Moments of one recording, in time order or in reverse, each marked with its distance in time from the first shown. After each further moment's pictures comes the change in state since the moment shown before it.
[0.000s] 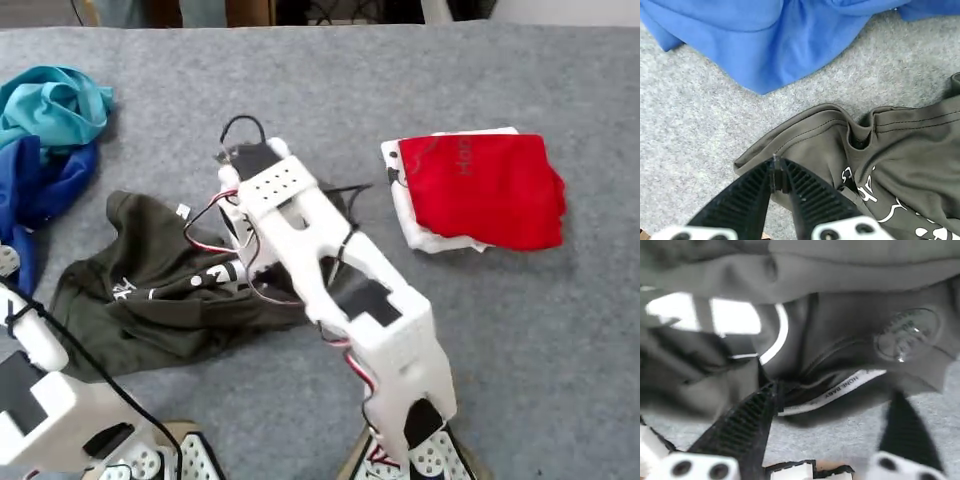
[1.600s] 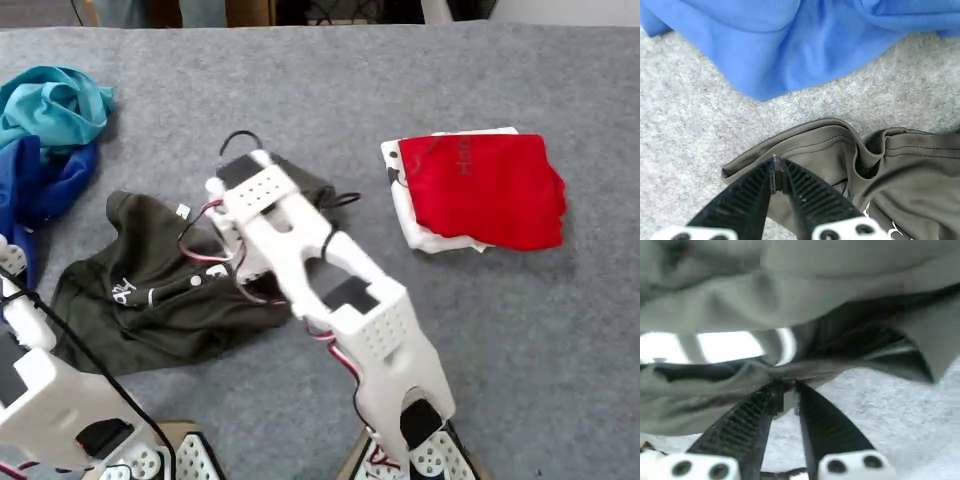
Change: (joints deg) left arm 0.0 8.4 0.0 -3.7 6.3; right arm -0.4 6.4 -2.3 0.1 -6.9
